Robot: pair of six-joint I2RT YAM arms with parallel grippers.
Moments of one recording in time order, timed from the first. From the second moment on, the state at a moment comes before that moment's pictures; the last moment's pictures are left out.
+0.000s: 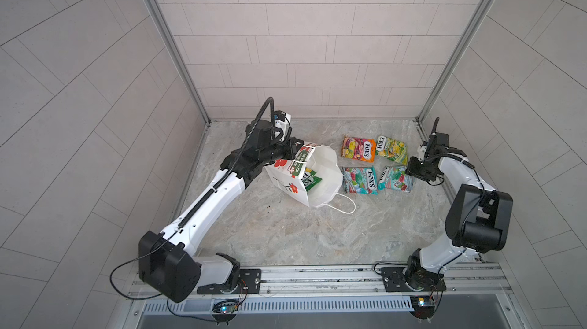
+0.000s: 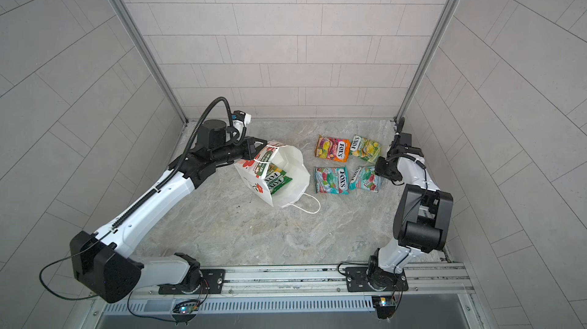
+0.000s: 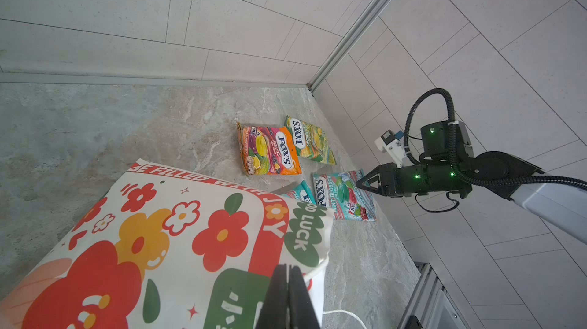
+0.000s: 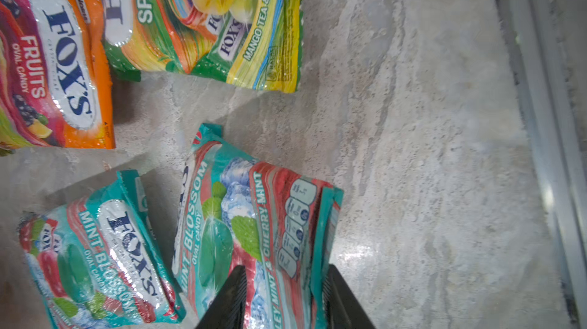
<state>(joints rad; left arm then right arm) -0.43 1.32 1.22 -0.32 0.39 -0.43 -0.34 1.61 1.19 -0.76 -0.12 0.12</state>
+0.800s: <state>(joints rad) -0.43 1.32 1.22 -0.31 0.41 -0.43 -0.20 1.19 0.88 -0.58 -0.40 0.36</state>
